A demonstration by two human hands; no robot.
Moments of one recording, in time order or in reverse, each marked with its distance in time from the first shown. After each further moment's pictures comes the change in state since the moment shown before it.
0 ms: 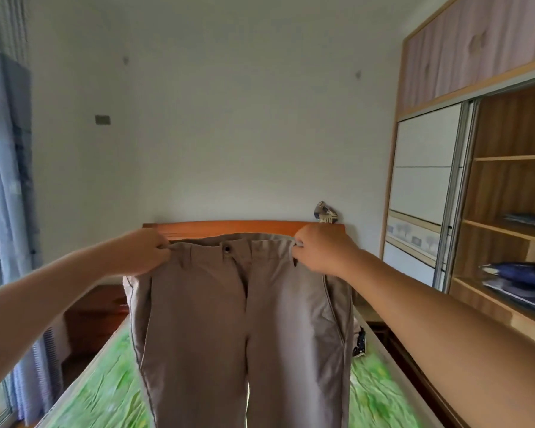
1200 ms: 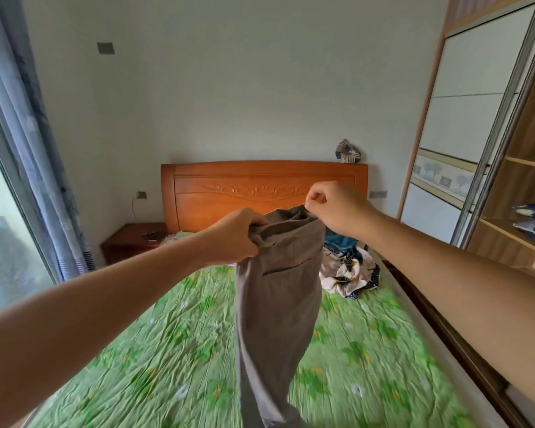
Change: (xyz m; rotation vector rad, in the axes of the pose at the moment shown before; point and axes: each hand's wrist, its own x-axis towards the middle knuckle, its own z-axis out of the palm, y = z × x) left_hand -0.066 0.119 0.079 -0.466 -0.159 0.200; right_hand -0.034 -0.021 0.052 0.375 -0.045 0.089
